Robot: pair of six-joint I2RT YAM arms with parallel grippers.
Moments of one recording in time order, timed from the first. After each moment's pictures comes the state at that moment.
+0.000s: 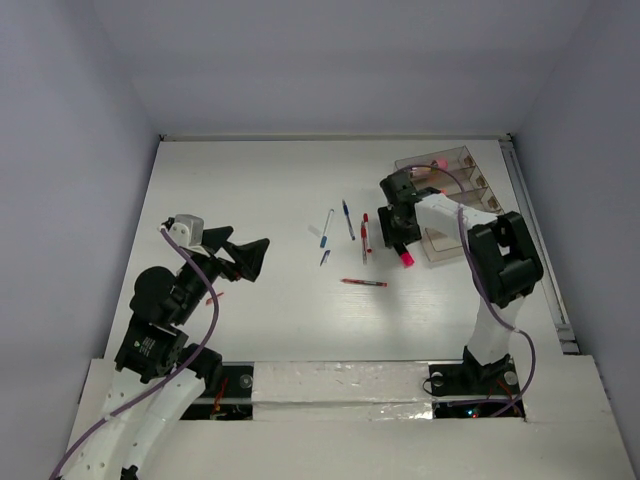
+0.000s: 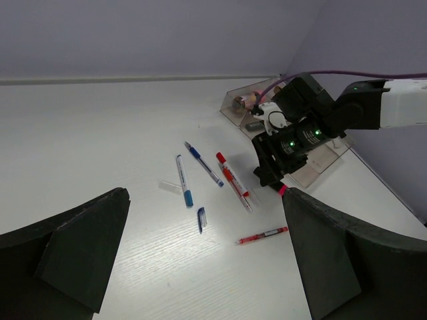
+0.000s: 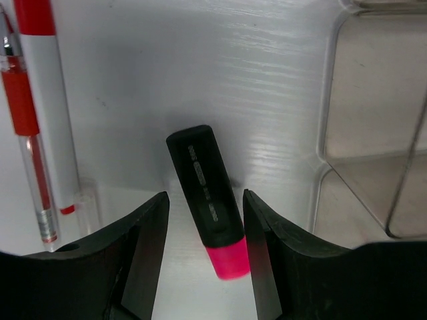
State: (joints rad) left arm -0.41 0.38 0.66 -0.22 0.11 -0.33; right arm 0.42 1.86 1.27 -0.61 0.18 0.23
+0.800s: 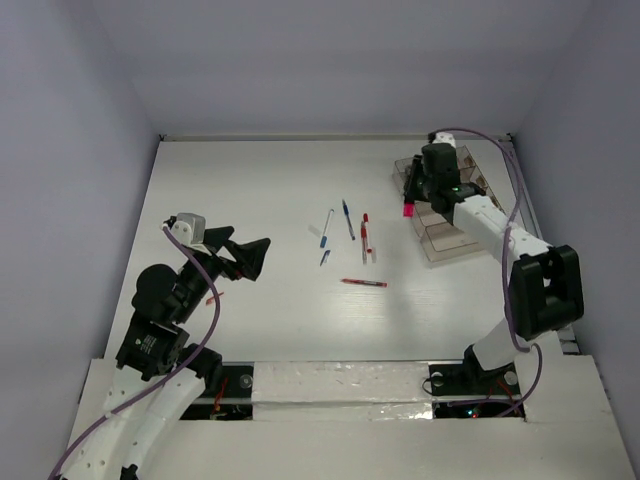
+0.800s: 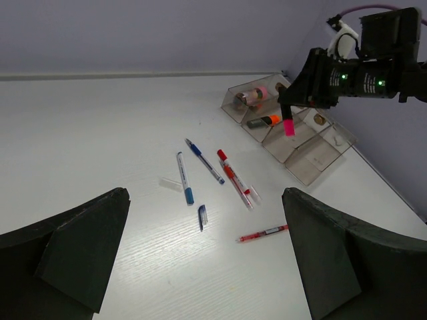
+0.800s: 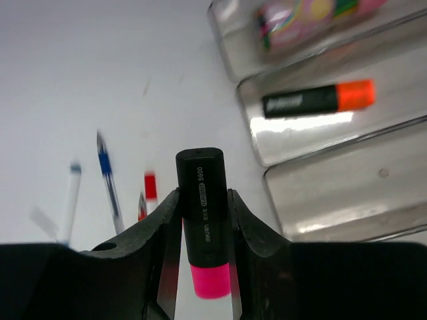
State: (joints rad) left arm -0.41 0.40 0.66 -0.22 0.11 -0.33; right arm 0.32 1.62 1.24 -0.28 0.21 0.35
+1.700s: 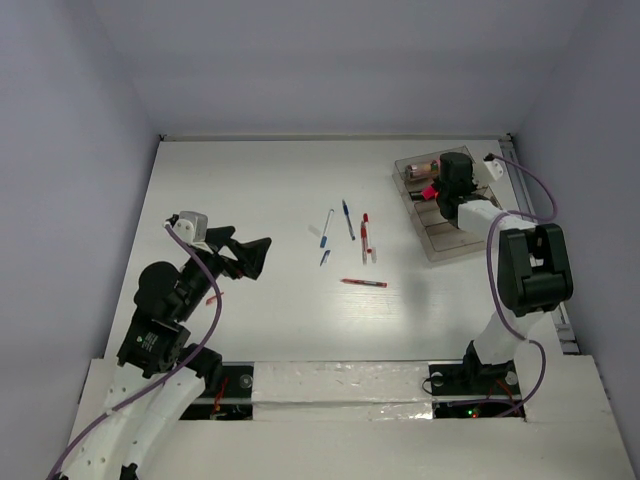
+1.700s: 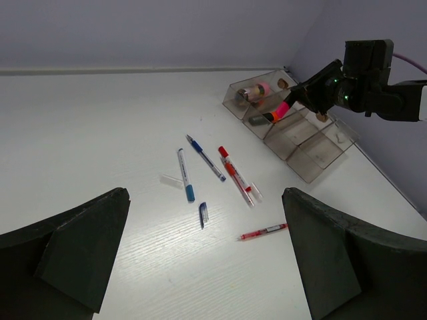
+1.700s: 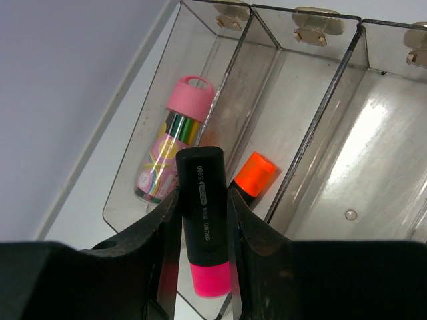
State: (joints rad) left arm -0.41 0.41 0.66 -0.22 0.11 -0.33; right arm 0.14 1.75 1.10 0.14 0.59 0.95
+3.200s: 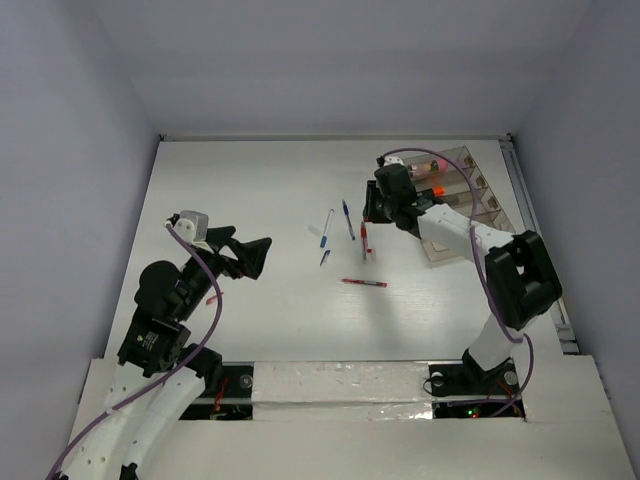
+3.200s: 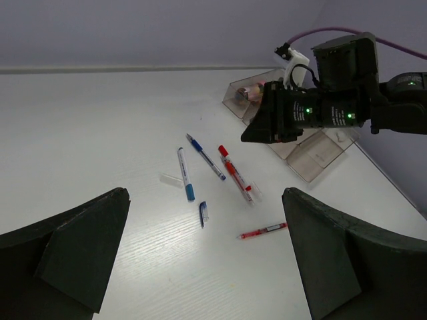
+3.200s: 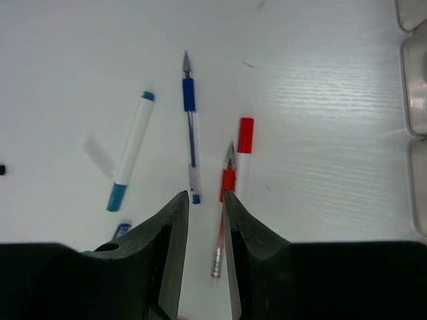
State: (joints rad) left arm -0.41 0.42 0.66 -0.22 0.11 -0.33; right arm 0.52 1.70 1.20 -0.18 0.16 0.44
